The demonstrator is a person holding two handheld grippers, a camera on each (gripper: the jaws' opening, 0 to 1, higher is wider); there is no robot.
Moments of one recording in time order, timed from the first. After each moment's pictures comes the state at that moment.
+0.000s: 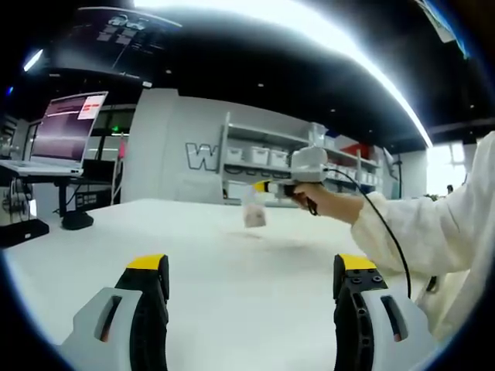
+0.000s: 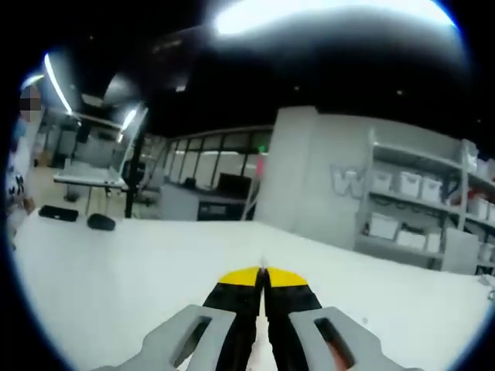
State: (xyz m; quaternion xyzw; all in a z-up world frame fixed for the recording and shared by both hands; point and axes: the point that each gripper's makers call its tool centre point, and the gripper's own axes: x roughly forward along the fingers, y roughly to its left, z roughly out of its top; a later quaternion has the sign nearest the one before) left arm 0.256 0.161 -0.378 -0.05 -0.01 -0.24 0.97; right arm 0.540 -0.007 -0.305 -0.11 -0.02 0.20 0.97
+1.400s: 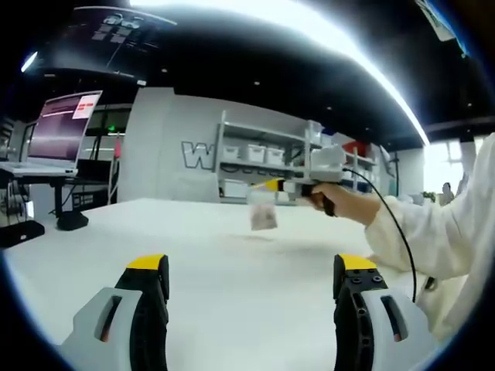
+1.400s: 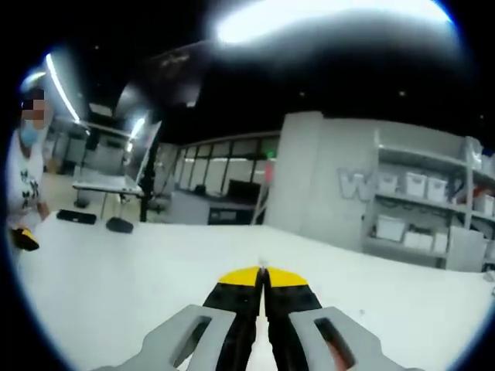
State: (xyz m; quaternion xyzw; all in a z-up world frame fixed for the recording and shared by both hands) left arm 0.258 0.156 -0.380 -0.05 -0.01 -0.25 0.97; right arm 0.498 -0.026 -0.306 -0.10 -0.03 0.23 0.97
